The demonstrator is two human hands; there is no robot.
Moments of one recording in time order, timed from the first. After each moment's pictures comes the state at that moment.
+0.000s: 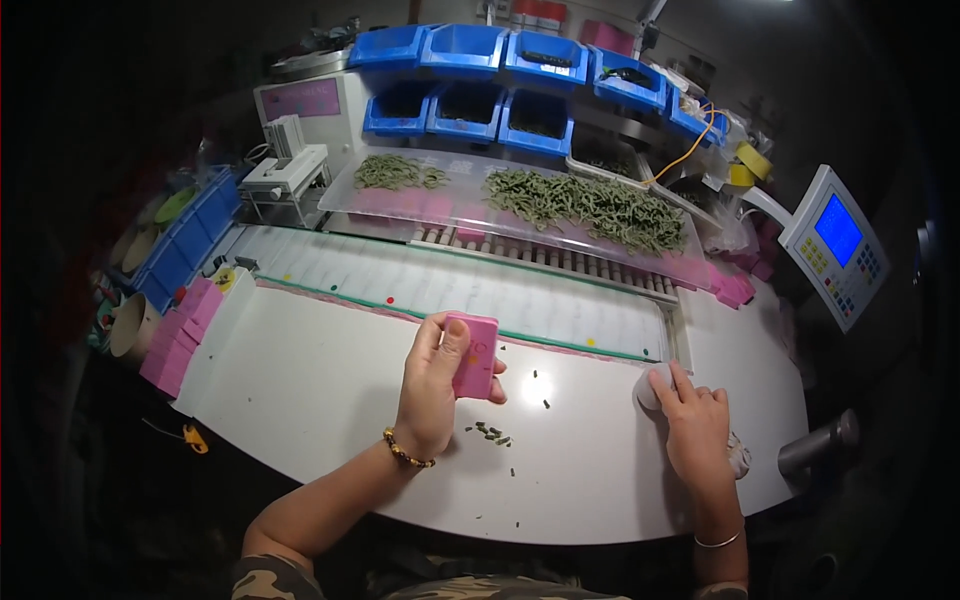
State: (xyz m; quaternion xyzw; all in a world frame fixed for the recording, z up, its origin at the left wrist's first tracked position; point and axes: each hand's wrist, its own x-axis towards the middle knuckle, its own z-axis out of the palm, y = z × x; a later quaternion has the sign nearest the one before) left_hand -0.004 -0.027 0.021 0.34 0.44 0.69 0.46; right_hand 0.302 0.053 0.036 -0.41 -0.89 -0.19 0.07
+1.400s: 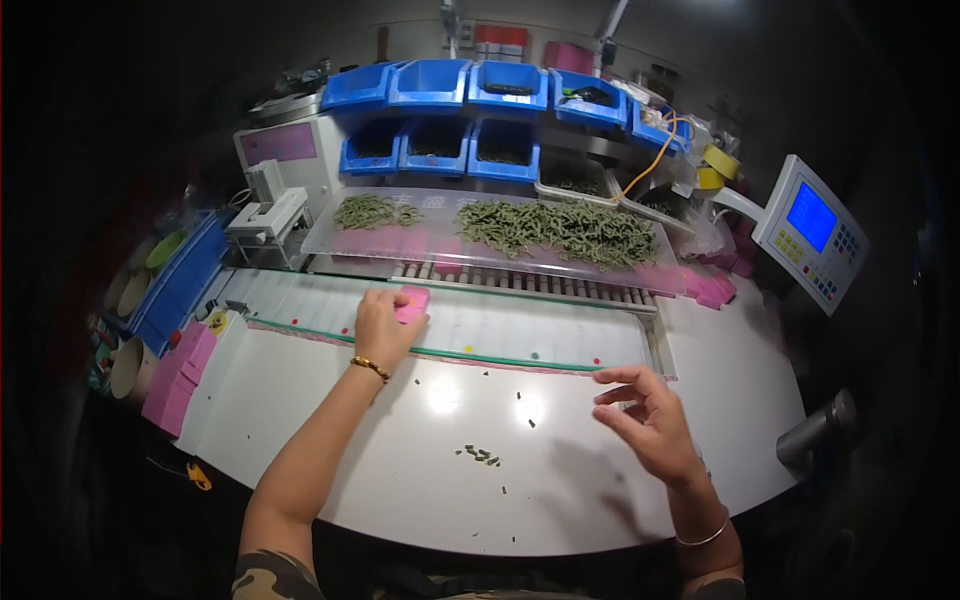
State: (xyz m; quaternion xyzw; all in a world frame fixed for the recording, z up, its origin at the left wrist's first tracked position) left_hand -0.122 0.067 -0.038 0.53 0.75 0.40 -0.06; right_hand 0.247 0.047 0.059 -0.38 -0.75 0.44 0.33
